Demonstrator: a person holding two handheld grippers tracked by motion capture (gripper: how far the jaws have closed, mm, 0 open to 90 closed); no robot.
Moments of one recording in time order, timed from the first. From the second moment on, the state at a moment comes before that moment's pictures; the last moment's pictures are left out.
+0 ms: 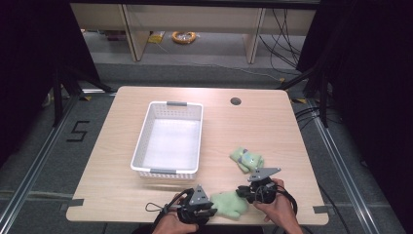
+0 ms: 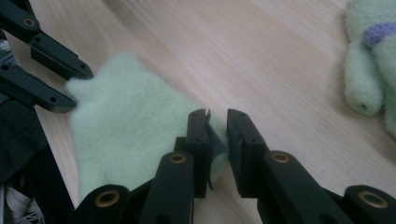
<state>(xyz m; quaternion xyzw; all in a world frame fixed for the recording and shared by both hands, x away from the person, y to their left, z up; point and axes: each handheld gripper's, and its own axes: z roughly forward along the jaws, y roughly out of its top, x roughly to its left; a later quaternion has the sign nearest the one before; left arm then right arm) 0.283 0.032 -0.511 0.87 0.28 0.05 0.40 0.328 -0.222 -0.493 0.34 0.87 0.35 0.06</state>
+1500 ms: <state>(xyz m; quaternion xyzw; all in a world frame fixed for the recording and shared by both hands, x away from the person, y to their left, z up) 0.287 0.080 -0.503 0.83 0.36 0.04 0.43 0.428 -0.236 -0.487 0.44 0.84 0.29 0.14</state>
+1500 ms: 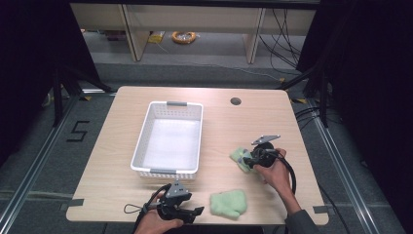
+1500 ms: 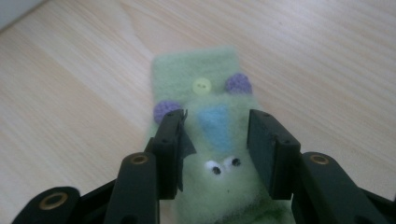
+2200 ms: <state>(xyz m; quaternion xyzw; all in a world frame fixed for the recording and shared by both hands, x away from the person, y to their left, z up) 0.287 0.080 -0.505 0.82 0.37 0.02 0.43 0.428 -0.242 -0.498 0.41 0.84 0.31 0.14</state>
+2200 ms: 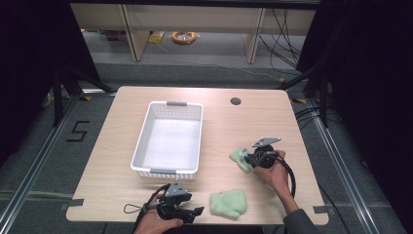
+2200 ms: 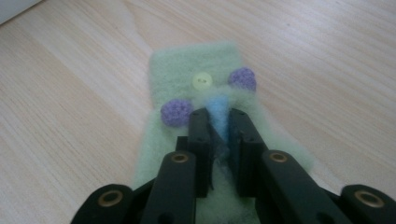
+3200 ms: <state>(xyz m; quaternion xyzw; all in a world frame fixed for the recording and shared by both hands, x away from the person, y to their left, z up) 0.289 0.086 -0.502 0.81 0.38 0.03 0.44 0.361 -0.233 -0.446 0.26 0.87 0.40 0.11</state>
